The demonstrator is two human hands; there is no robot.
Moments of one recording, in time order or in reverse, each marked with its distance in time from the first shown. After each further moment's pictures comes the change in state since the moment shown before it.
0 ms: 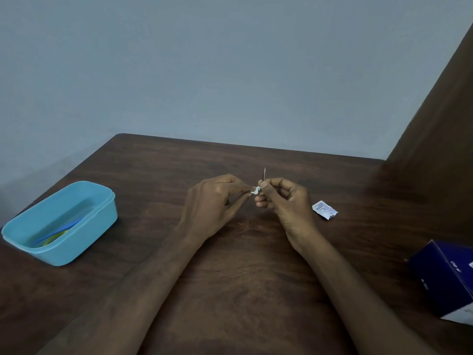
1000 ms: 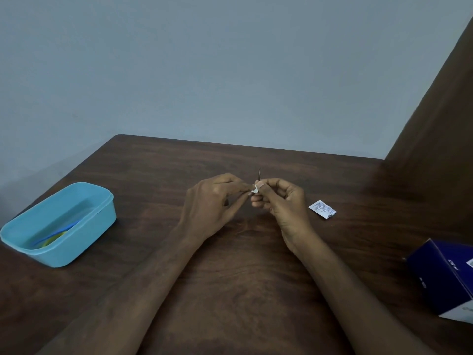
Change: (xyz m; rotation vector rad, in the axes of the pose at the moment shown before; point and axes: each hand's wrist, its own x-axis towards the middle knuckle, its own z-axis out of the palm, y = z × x) left_hand 0.000 0.002 -0.001 -0.020 0.028 0.032; right_hand -0.005 -0.003 0.007 0.048 0.012 0.036
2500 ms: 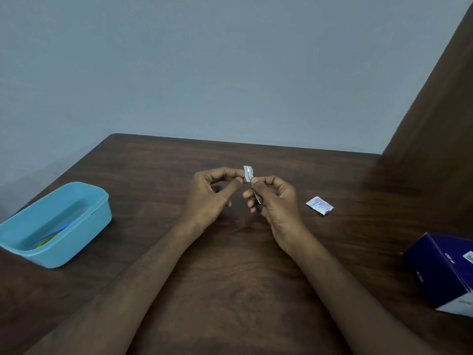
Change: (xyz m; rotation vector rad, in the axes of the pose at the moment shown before) left_hand 0.008 0.008 0.011 -0.785 0.008 -0.512; right_hand -0.005 -0.001 0.009 0.066 -0.028 0.081
